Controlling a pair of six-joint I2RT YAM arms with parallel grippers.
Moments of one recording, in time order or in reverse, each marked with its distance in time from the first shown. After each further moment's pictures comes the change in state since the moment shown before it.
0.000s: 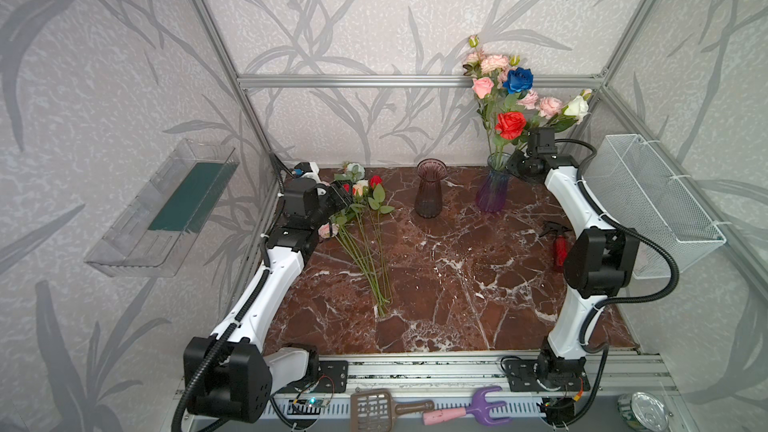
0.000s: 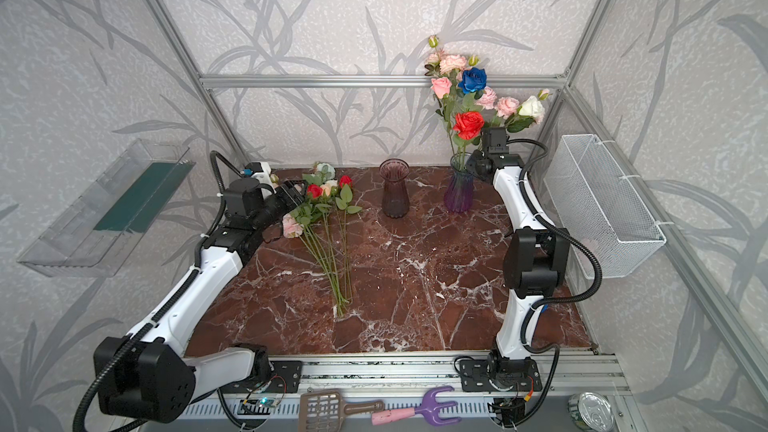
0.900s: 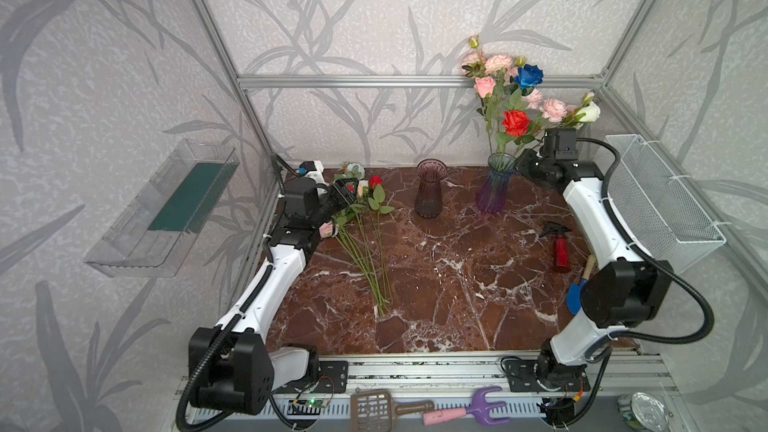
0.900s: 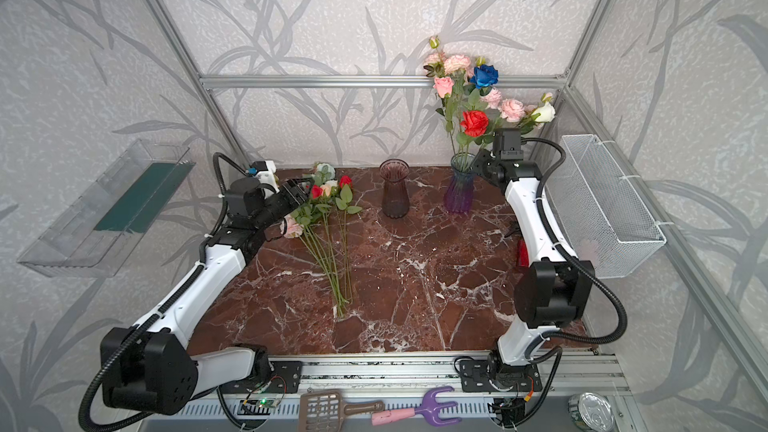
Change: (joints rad) left arm 0.010 0.036 -0.025 0.116 0.140 -0.067; right arm -0.006 -0.293 -0.206 -0.002 -0.045 -0.011
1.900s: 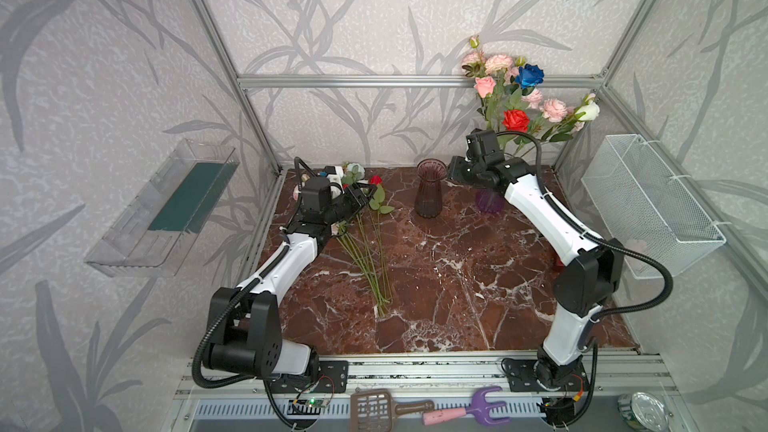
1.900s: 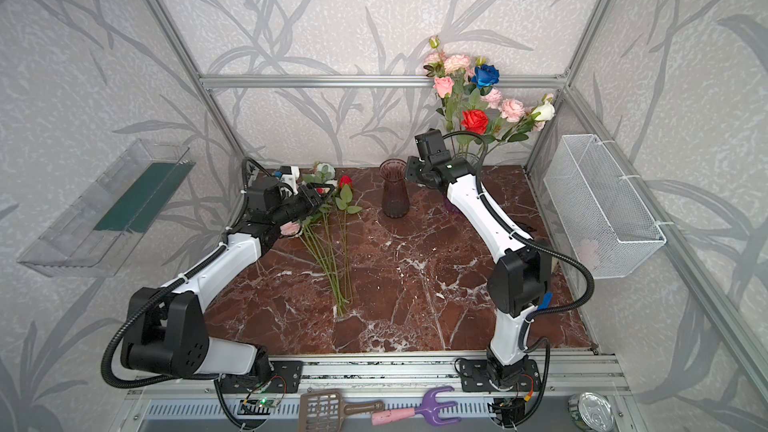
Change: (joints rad) left arm -0.037 0.172 0.000 0.119 0.212 -0.156; right arm 0.425 0.220 0.241 -0.046 0.107 -0.031
